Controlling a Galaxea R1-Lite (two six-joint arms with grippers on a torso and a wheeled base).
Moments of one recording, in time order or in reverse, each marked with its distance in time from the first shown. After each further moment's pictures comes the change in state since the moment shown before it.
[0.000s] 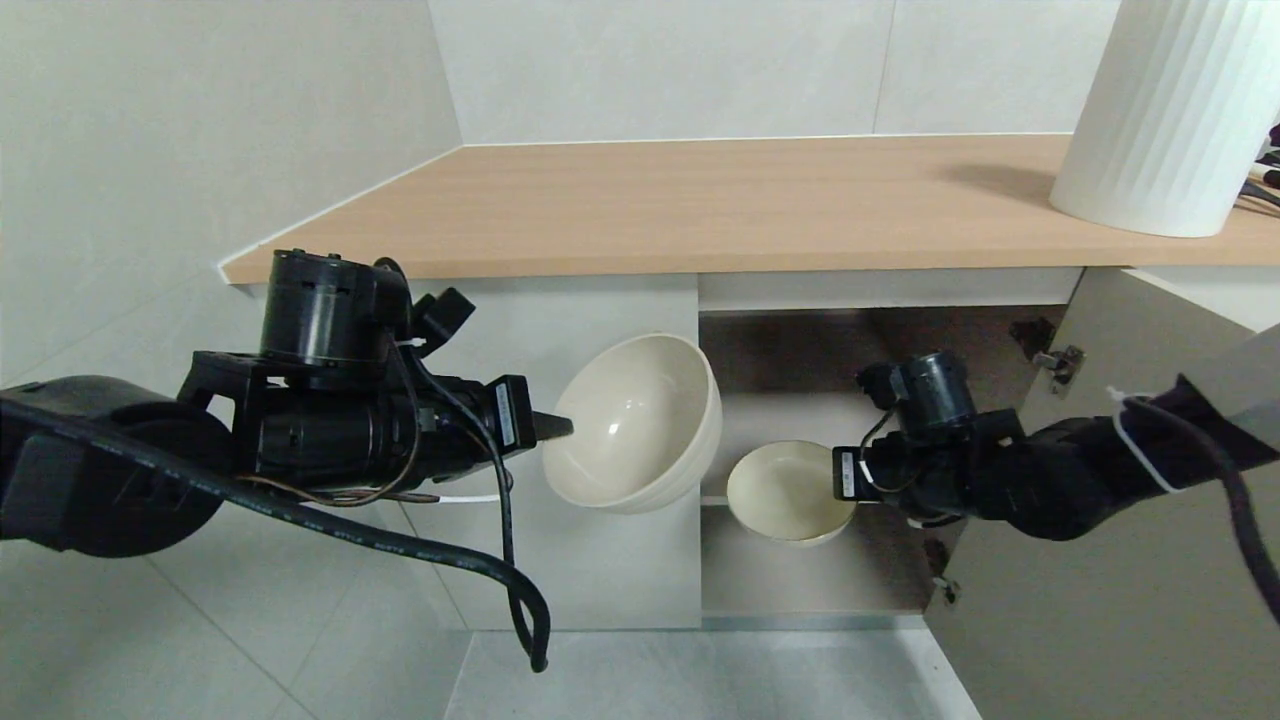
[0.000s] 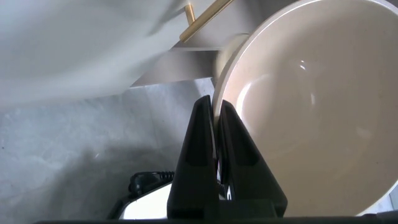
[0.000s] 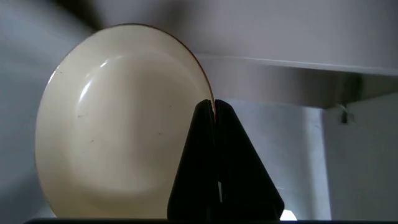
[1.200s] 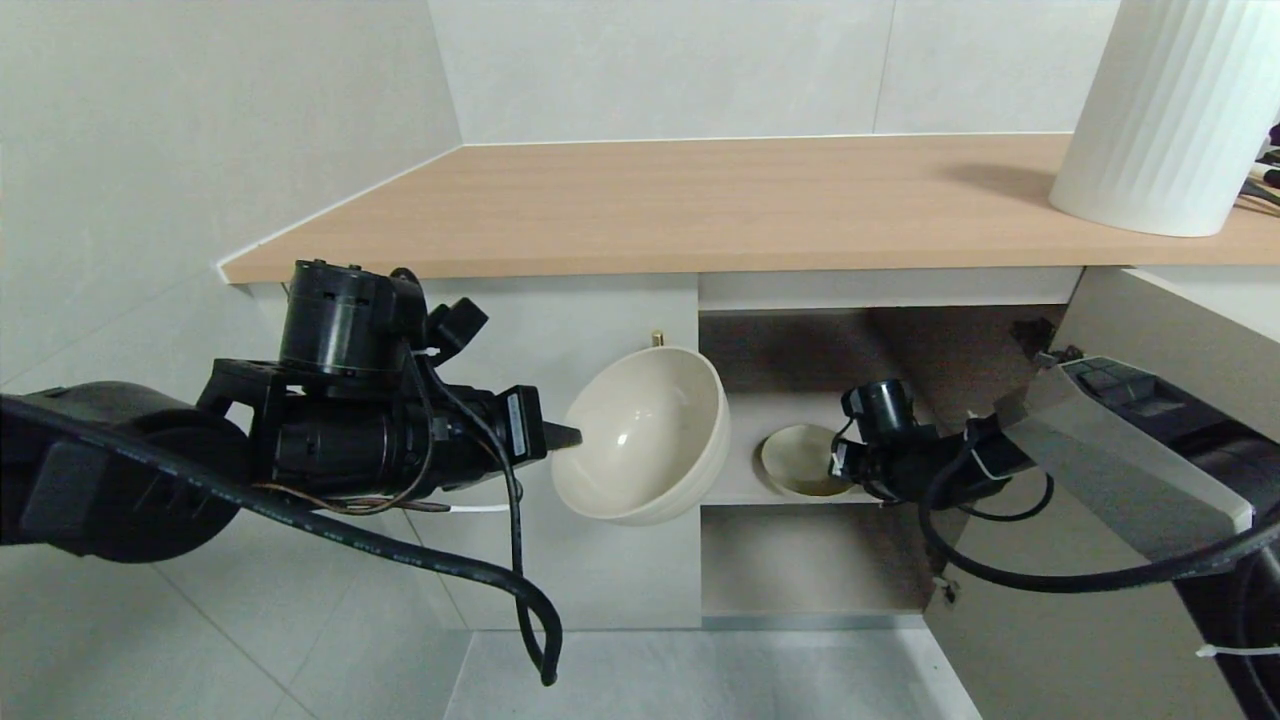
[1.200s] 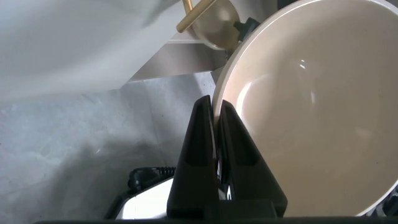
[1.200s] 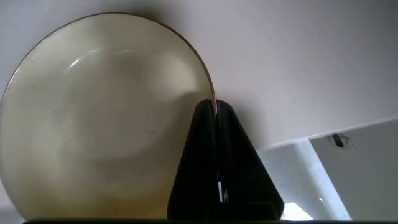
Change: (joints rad) left arm -0.018 0.014 0.006 0.000 0.003 0.000; right arm -0.143 0.451 -0.433 0.003 -0.156 0.156
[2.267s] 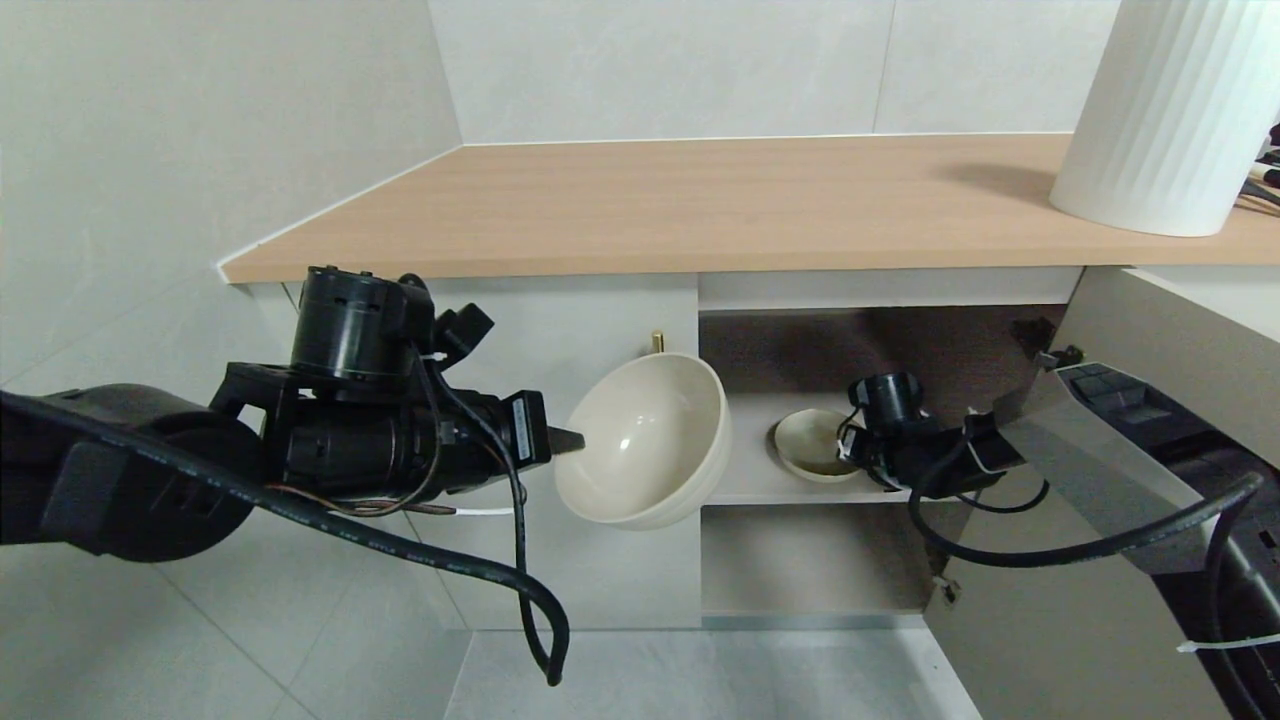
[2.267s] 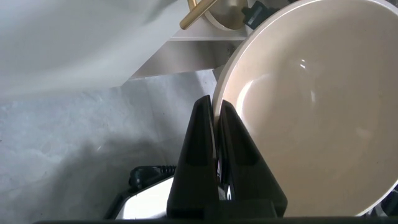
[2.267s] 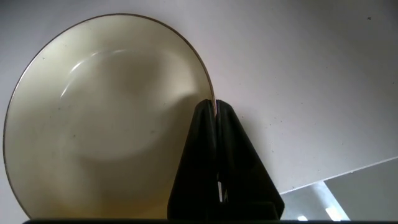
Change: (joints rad) left arm -0.002 0.015 0.000 -0.001 0.002 0.001; right arm -0.039 0.061 -0.117 0.003 -0.050 0.020
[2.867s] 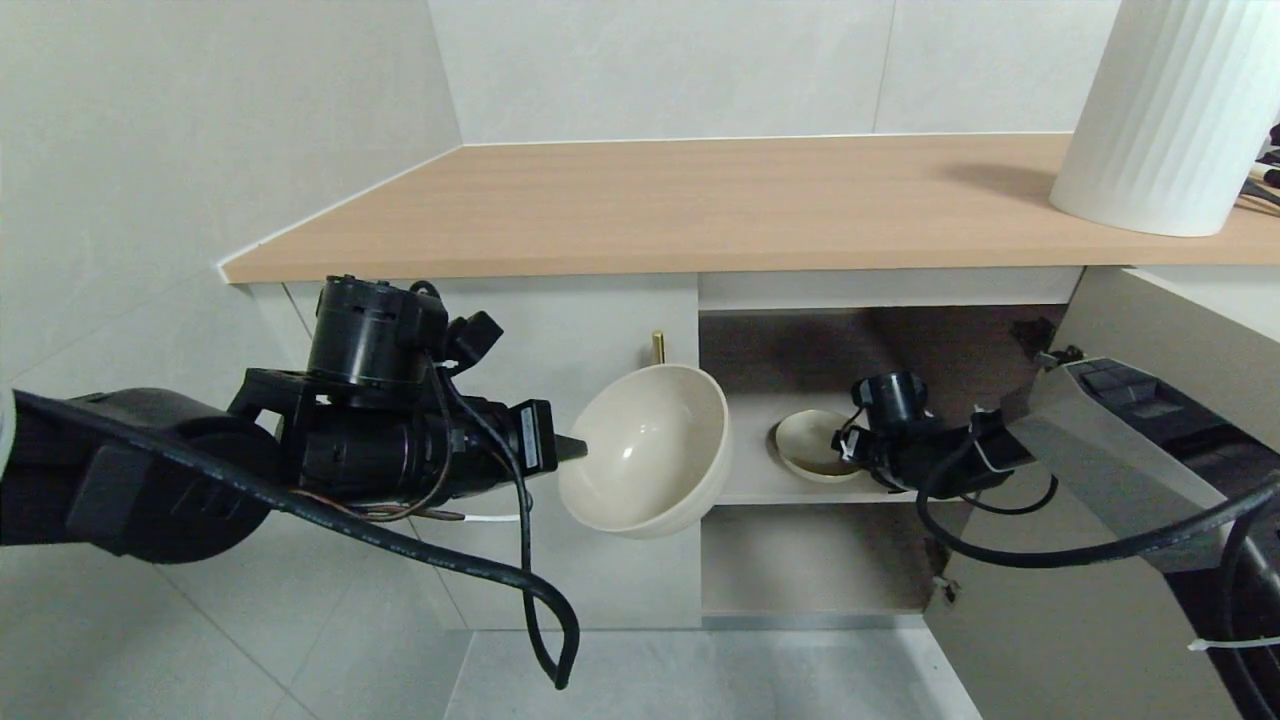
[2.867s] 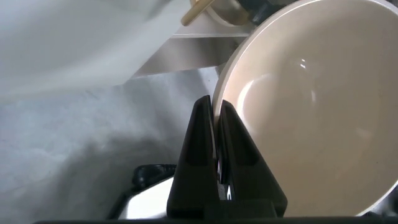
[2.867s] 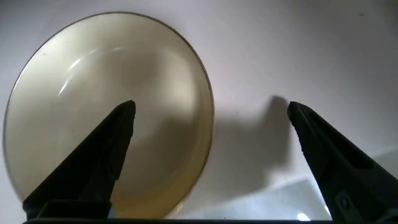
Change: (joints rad) left arm -0.010 0.022 0.001 0.000 0.030 0.024; right arm 0.002 -0.036 0.049 0.000 0.002 0.009
